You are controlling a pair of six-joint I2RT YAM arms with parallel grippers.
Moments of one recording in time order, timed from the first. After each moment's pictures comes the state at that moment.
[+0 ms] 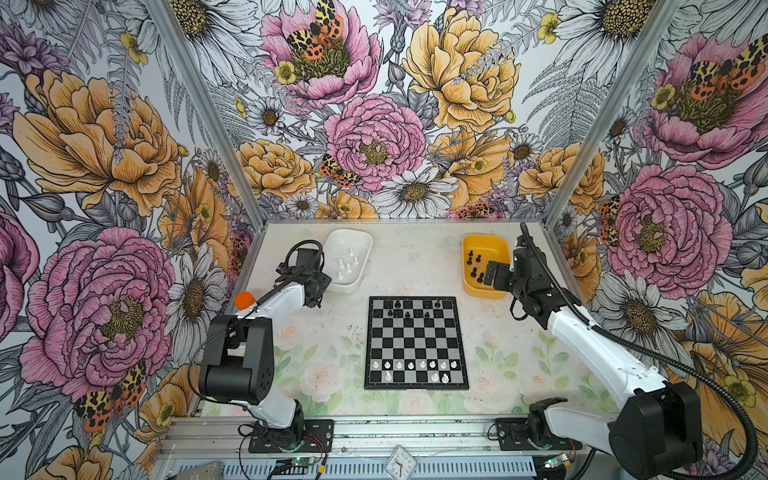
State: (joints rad) left arm -0.11 1.58 0.97 -0.35 -0.15 -1.11; right arm 0.21 1.21 0.90 -0.36 0.21 0.30
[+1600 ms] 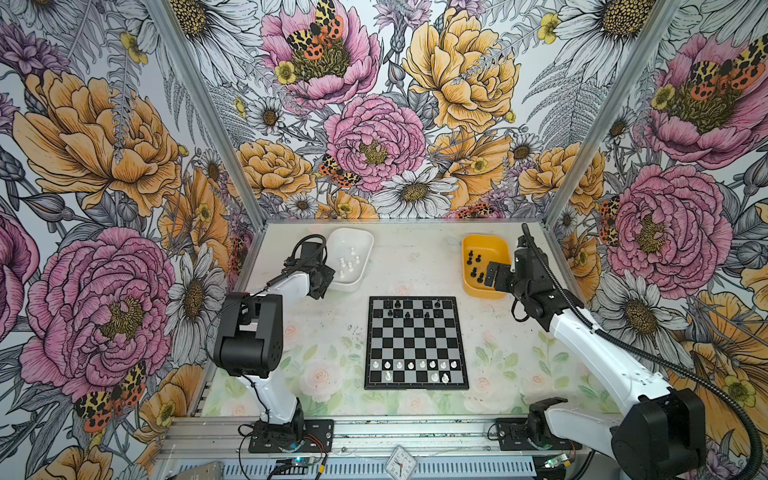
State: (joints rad) left arm -0.09 1.75 1.07 -0.29 -0.06 -1.11; right arm 0.22 1.18 0.90 -0.38 0.21 0.30
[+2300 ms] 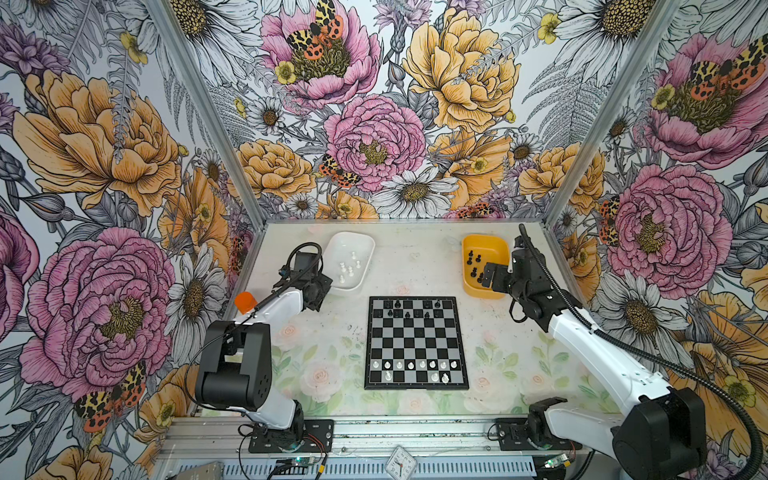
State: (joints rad) left arm -0.11 1.53 0.90 -0.30 -0.04 -1.11; right arm 0.24 1.18 0.90 -0.38 0.21 0.30
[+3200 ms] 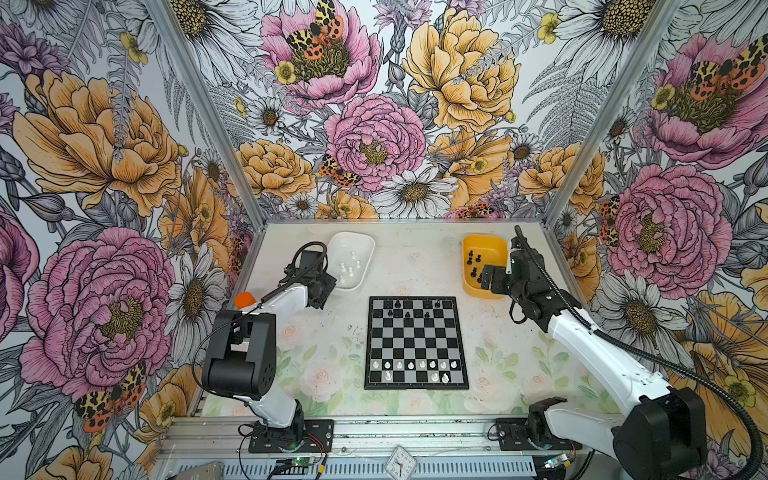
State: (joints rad) left arm -0.12 1.62 0.95 -0.29 -0.05 -1.11; right arm 0.25 1.18 0.90 -0.39 0.21 0.26
